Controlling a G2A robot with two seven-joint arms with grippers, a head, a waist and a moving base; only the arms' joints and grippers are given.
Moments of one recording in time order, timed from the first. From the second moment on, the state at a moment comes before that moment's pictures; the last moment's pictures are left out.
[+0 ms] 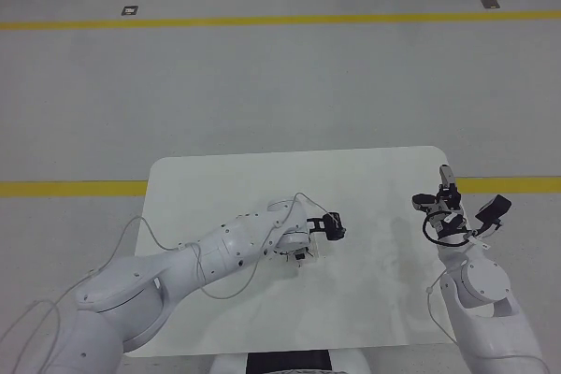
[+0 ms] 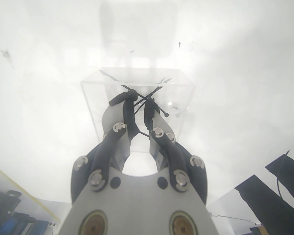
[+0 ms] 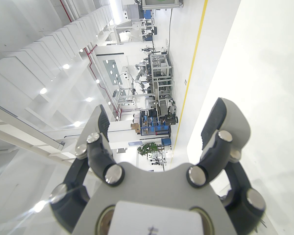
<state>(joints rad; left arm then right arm) 0.61 -1.44 -0.17 -1.15 0.87 -0.34 -1.09 -1.73 -1.15 1.60 -1.80 0.42 0.00 0.00</state>
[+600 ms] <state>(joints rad) 0.63 -1.47 -0.17 -1.12 0.89 -0.34 -1.12 -1.73 -1.15 1.60 -1.80 0.42 0.00 0.00</state>
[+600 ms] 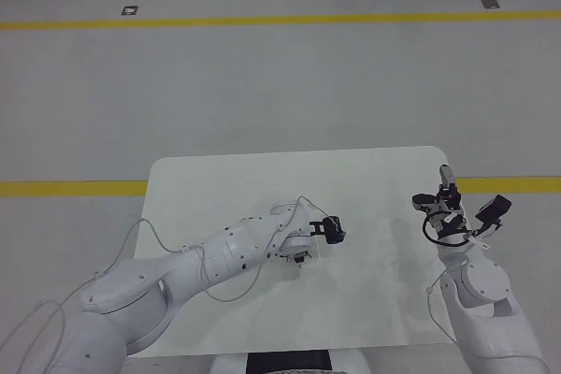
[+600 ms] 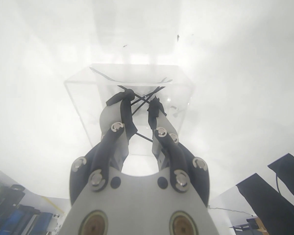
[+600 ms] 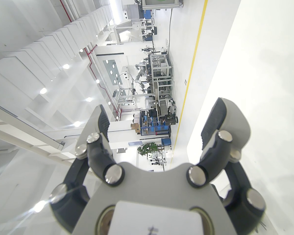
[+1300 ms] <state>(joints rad) 0.60 -1.47 -0.17 -1.13 0.89 -0.34 -1.12 -1.73 -1.15 1.60 -1.80 0.42 0.00 0.00</state>
